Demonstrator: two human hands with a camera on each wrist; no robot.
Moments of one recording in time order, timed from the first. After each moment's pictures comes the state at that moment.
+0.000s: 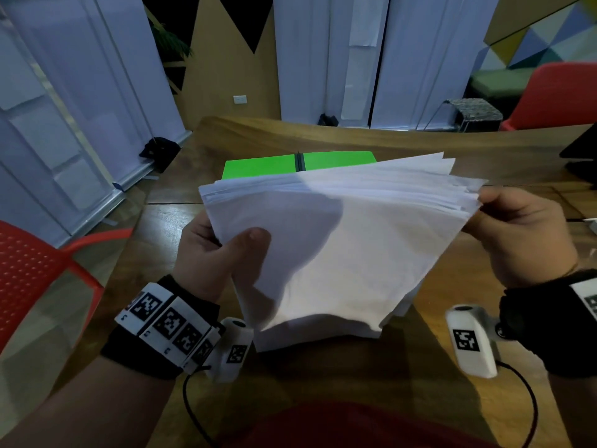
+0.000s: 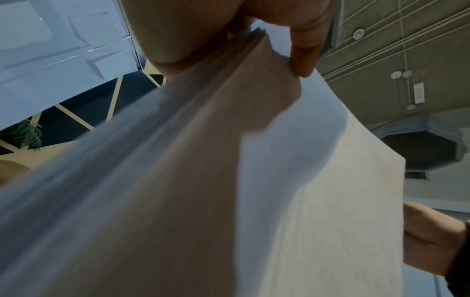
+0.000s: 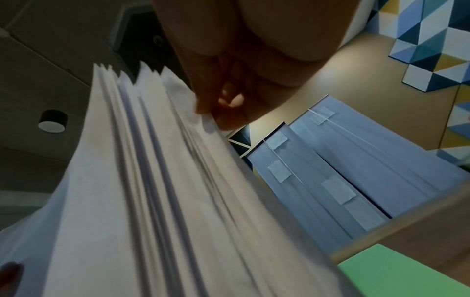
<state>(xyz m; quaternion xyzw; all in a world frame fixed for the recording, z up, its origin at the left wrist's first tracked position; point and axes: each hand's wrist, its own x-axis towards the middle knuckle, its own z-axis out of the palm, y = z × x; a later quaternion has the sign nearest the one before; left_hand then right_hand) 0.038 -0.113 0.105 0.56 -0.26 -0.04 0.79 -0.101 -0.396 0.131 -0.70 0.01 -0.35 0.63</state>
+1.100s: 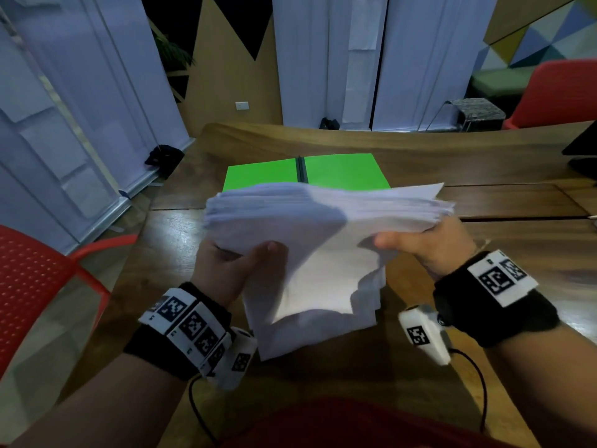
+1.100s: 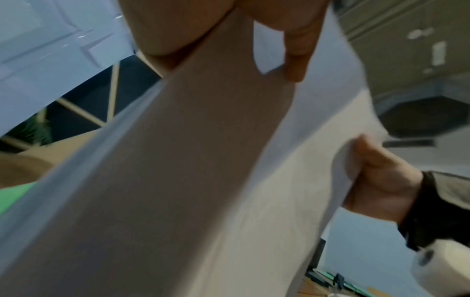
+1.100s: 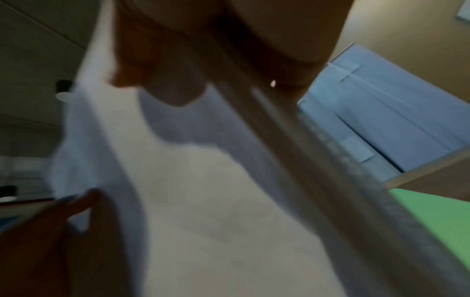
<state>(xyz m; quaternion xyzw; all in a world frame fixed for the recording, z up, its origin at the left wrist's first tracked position) 0.036 -0.120 0.092 0.68 -0.21 0.00 0.70 -0.066 -0.364 0.111 -0.71 0.01 -0.20 0.68</state>
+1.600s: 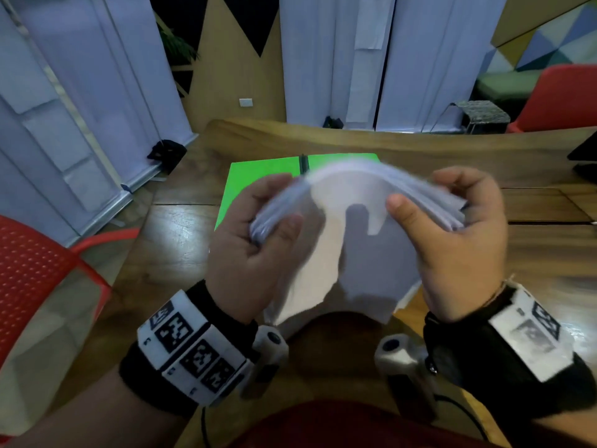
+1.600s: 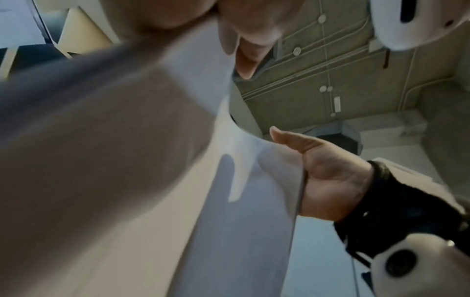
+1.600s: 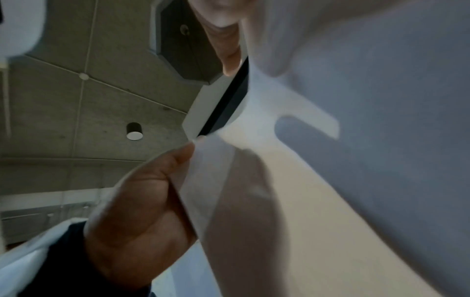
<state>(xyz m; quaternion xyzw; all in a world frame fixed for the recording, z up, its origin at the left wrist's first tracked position) -0.008 -0.142 0.142 0.64 -0.31 0.08 0.70 -0.088 -0.307 0.150 -0.66 0.09 -0.45 0.59</state>
